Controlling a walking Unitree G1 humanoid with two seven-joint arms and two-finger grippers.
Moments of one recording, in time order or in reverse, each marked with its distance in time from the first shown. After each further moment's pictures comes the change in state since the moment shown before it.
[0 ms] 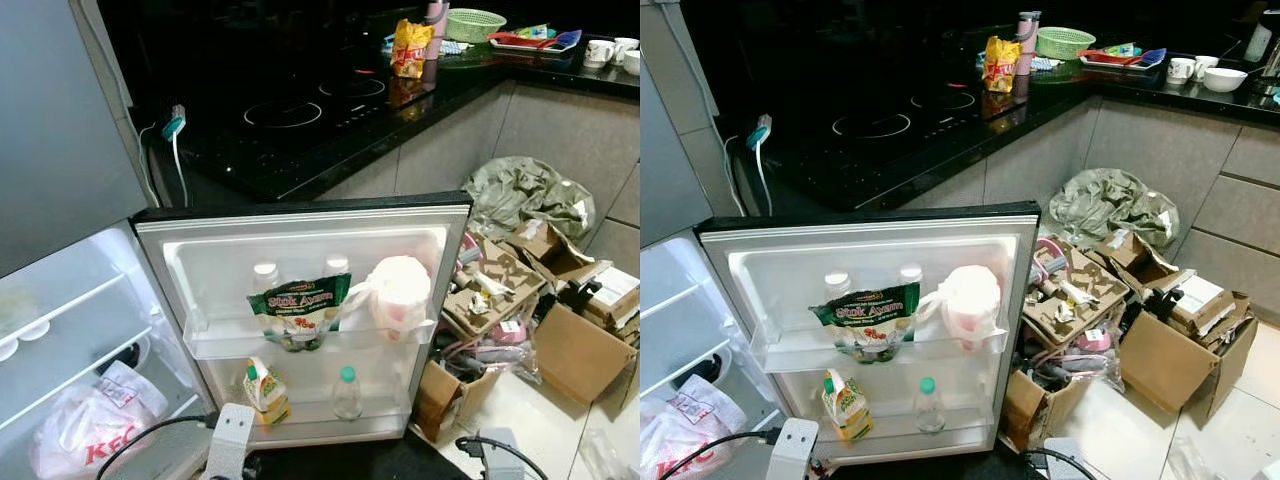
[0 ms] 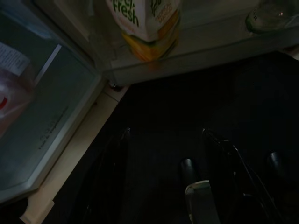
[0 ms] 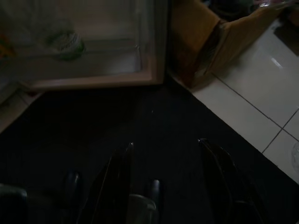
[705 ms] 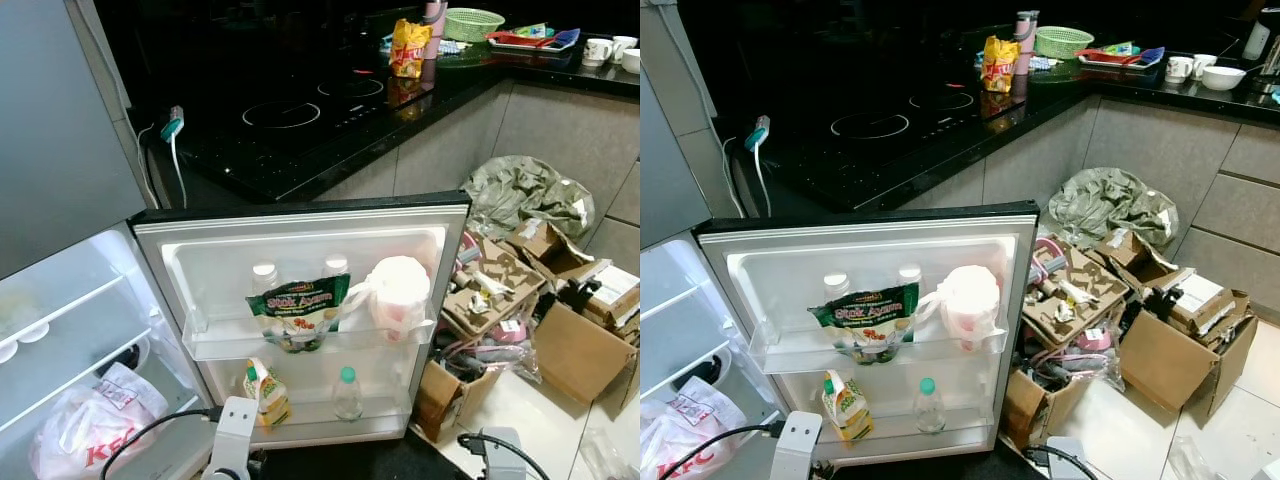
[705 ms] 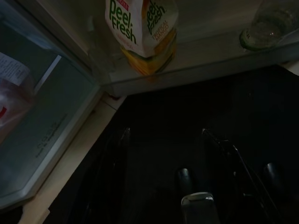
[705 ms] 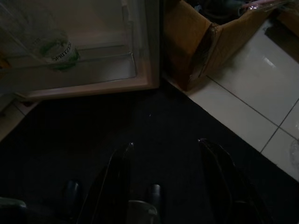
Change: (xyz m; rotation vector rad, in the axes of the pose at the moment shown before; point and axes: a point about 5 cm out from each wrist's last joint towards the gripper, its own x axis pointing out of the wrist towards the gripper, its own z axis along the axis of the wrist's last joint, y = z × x) left arm 0.003 -0.004 0.009 -0.017 -0.035 0.005; right arm 0.000 0.001 0.000 0.014 -0.008 -0.029
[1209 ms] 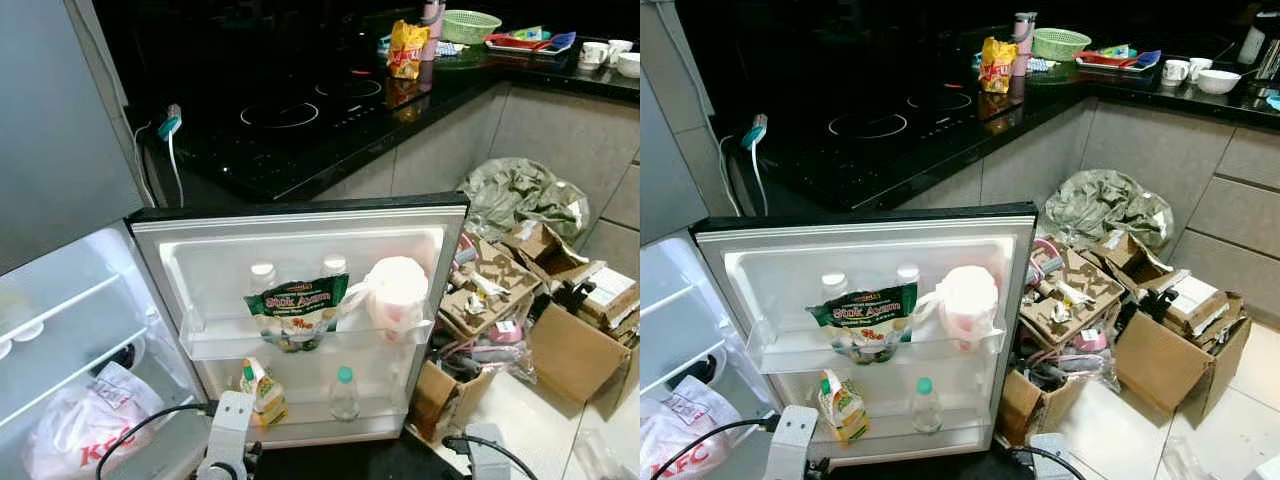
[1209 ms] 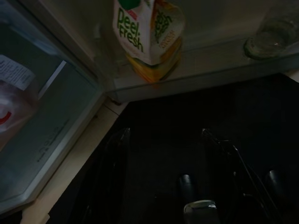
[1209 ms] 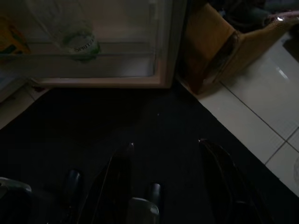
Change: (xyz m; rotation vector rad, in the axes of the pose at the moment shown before) left arm 0.000 0.009 0.005 0.004 -0.022 0.022; right arm 0.003 0.011 0.005 -0.089 0.015 0.074
